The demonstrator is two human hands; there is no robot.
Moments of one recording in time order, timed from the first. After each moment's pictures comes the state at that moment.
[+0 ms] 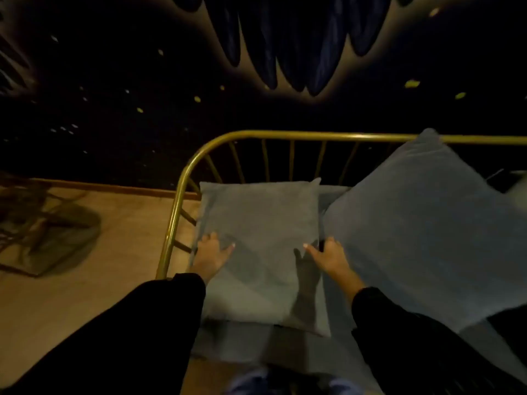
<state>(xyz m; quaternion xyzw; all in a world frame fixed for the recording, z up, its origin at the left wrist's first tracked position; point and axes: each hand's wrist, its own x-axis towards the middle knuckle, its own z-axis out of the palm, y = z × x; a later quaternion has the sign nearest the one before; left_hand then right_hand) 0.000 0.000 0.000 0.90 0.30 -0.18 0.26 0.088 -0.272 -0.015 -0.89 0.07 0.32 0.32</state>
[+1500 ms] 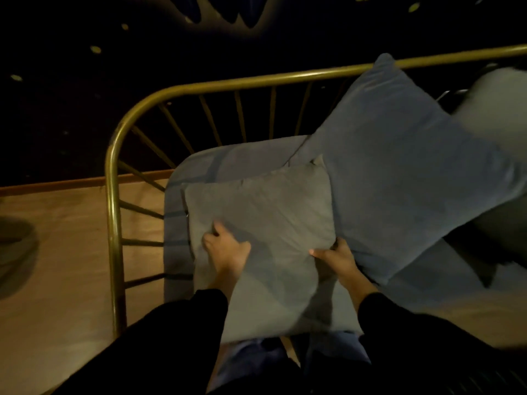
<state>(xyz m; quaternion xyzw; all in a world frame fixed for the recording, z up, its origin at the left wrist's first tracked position) 0.011 -0.112 -0.027 0.86 0.37 -0.20 0.29 0.013 -0.355 -0.080 -0.72 0.36 0.24 0.54</state>
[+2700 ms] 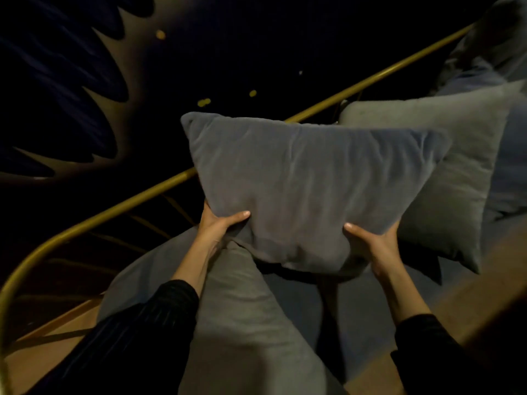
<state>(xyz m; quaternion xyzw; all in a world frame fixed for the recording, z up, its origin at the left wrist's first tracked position) 0.260 -0.266 0.029 0.70 0.13 -0.20 0.67 0.106 -0.549 0.033 -0.61 0.36 -0.15 0.69</state>
